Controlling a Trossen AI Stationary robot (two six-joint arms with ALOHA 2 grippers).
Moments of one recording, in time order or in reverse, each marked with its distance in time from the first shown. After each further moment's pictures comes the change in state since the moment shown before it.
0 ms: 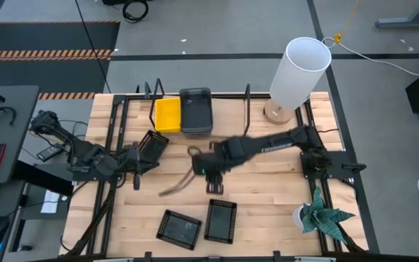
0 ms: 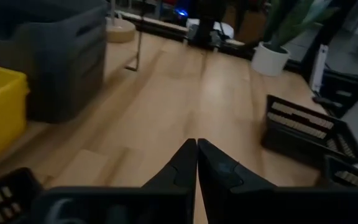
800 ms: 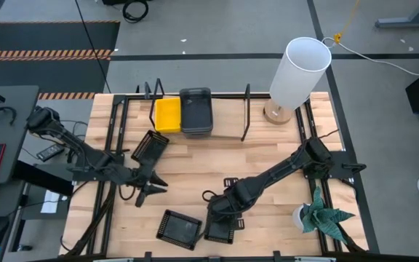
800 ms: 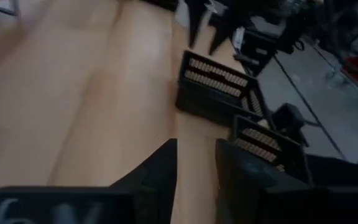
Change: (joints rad) left arm -0.005 0.409 0.063 0.316 0.348 -0.079; right arm 0.243 0.001 -0.358 0.155 -0.074 0.144
